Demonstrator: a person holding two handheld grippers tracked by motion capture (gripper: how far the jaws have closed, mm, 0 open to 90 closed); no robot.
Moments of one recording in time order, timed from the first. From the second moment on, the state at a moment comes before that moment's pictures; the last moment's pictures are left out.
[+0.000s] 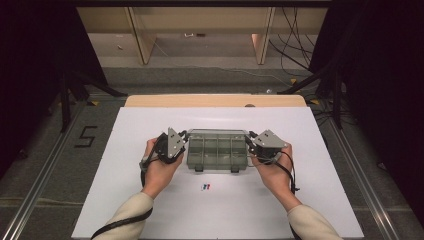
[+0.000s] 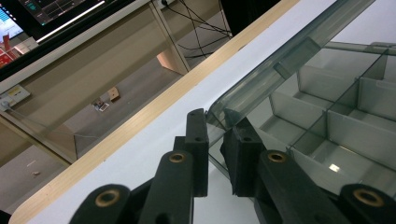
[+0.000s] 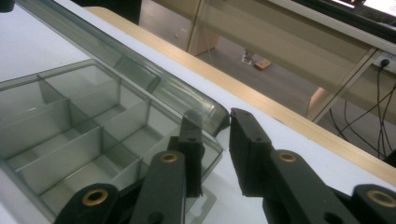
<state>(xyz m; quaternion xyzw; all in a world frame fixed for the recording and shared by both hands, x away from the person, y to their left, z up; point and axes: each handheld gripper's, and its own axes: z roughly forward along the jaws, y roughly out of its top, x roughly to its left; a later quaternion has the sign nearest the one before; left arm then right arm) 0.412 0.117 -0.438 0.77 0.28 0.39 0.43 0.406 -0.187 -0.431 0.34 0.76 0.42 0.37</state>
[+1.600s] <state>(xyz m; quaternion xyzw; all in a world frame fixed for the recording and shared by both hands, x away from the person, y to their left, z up) 0.426 0.119 -0.429 0.76 0.31 0.37 0.44 0.420 -0.188 -0.426 0.37 0.74 0.43 0.37</state>
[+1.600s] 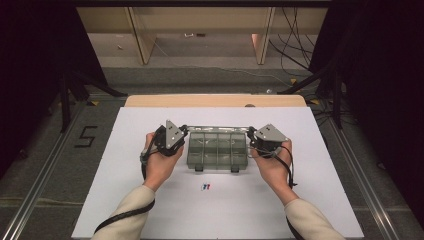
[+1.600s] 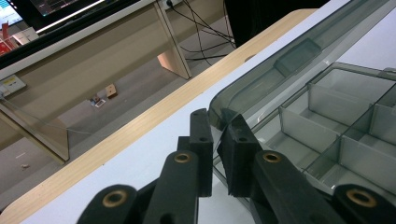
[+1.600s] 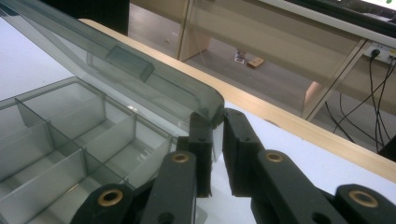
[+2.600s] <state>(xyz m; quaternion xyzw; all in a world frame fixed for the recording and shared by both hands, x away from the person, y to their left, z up) 0.435 0.120 -0.424 0.75 0.32 0.36 0.45 0.430 -0.188 -0.424 0.38 0.74 0.43 0.35</state>
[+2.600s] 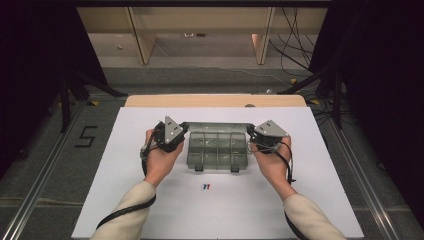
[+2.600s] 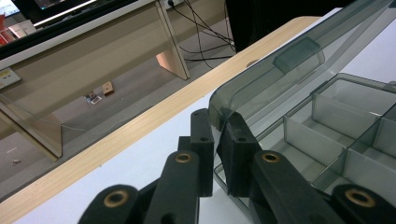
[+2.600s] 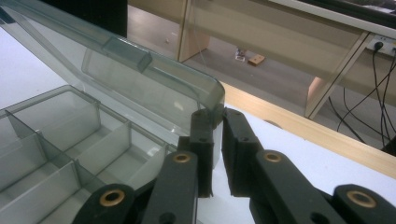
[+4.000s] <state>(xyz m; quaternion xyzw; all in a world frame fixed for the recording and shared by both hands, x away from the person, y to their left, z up) 0.449 0.121 -0.420 0.74 0.34 0.34 0.47 0.445 -0.189 -0.424 0.39 0.73 0.44 0.36</state>
